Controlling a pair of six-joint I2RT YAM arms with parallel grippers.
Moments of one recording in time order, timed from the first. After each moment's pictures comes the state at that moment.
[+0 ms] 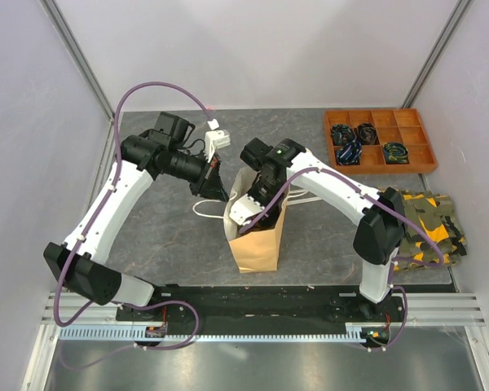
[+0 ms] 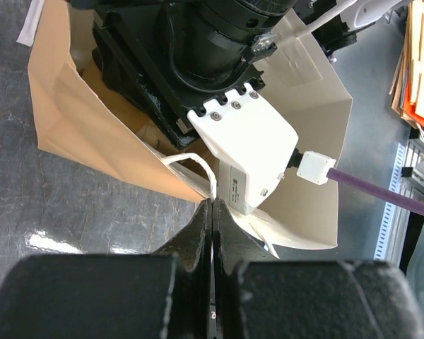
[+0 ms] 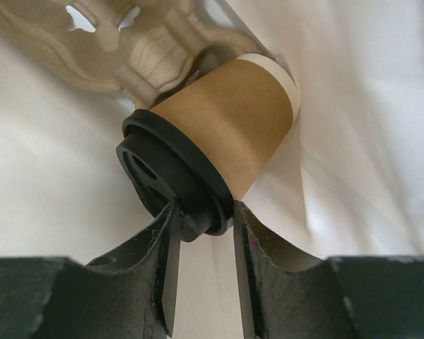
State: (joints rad) left arm -0.40 1.42 1.56 -1.17 0.87 0.31; right arm 0.80 1.87 1.75 -1.26 -0.26 -1.65
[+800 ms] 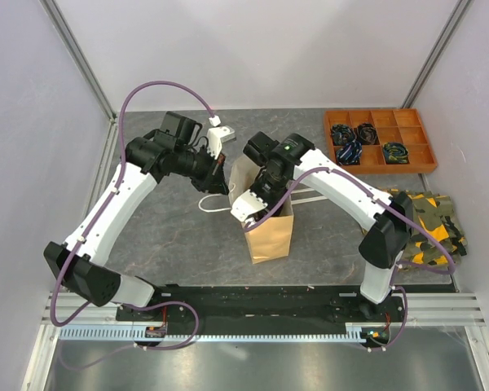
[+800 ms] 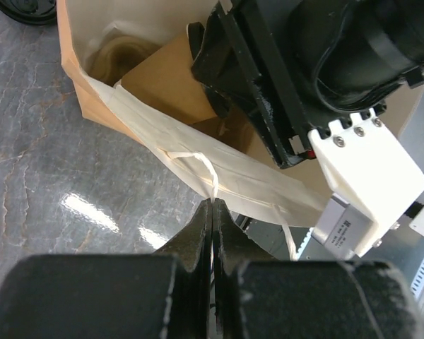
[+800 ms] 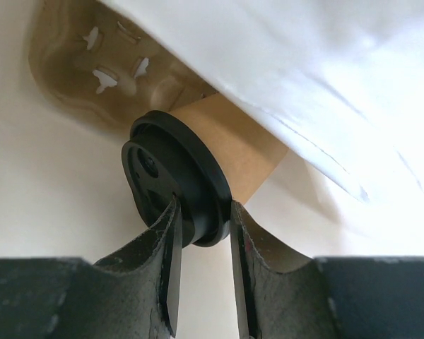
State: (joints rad) left arm -0.46 1.42 1.56 -1.06 0.61 0.16; right arm 0.81 1.83 1.82 -1.34 -0.26 -1.63
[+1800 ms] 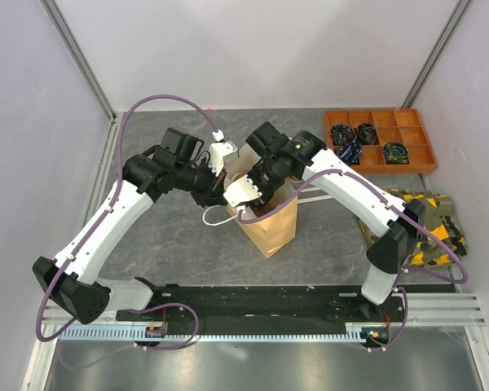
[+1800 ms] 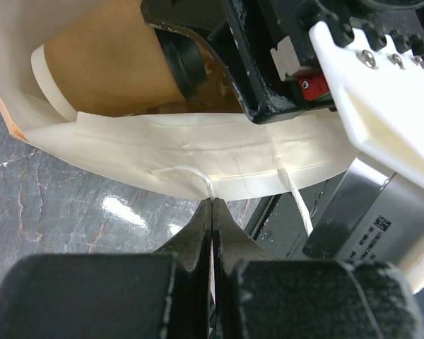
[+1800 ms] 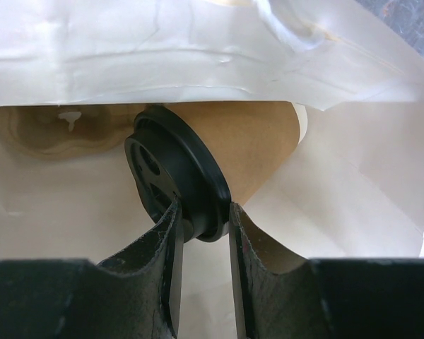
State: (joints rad) left arm -0.54 1.30 1.41 -1.00 0.51 0.20; right arm 0.81 1.76 1.84 -1.20 -0.21 -1.47
